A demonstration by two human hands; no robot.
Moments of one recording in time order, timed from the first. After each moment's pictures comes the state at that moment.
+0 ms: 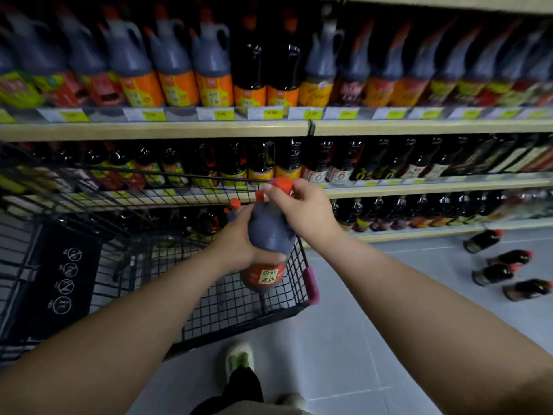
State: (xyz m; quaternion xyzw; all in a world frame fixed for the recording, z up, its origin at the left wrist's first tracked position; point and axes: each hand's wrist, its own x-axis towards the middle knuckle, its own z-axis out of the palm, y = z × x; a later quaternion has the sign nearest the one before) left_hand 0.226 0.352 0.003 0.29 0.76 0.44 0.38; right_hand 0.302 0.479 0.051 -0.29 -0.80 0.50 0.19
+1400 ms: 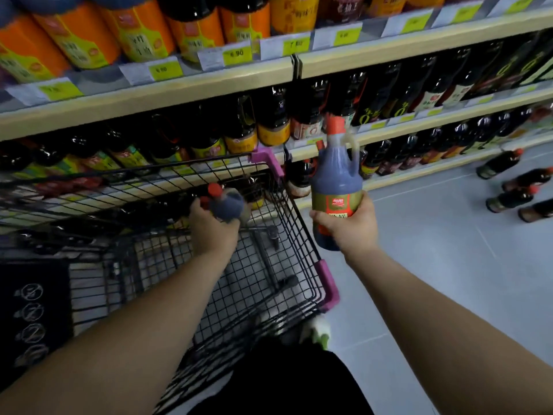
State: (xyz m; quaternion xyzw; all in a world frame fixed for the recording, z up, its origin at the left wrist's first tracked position) left_hand 0.159 0.411 -0.117 0.05 0.89 0.40 0.21; right_hand 0.328 0.555 -0.097 -0.55 -0.61 0.53 0.23
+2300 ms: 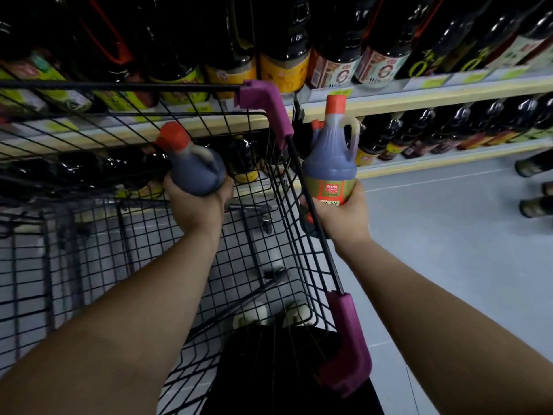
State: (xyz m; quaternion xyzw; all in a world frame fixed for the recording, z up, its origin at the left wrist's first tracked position) left_hand 0.124 0.468 -0.295 -0.12 0.81 0.56 0.13; right_hand 0.278 0.603 -0.280 -0.55 -0.57 0.59 0.16
